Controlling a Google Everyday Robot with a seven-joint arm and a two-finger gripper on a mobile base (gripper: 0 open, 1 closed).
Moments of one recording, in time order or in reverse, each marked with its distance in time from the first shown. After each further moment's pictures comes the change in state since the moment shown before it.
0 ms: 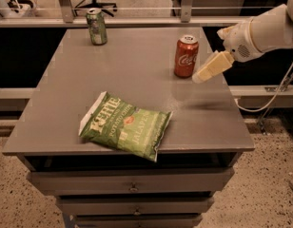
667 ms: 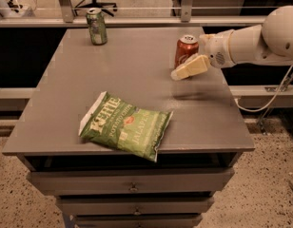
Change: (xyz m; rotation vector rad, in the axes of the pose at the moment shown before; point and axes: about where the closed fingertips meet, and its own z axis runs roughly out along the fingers) arm -0.025 0.001 0.059 -0.022 -0.218 0.097
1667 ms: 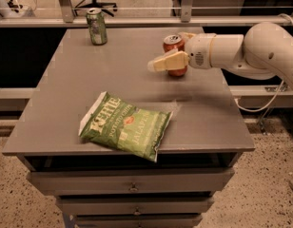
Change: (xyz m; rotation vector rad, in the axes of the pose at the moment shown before) arm -0.053 0.037 0.034 -0.085 -0.266 0.114
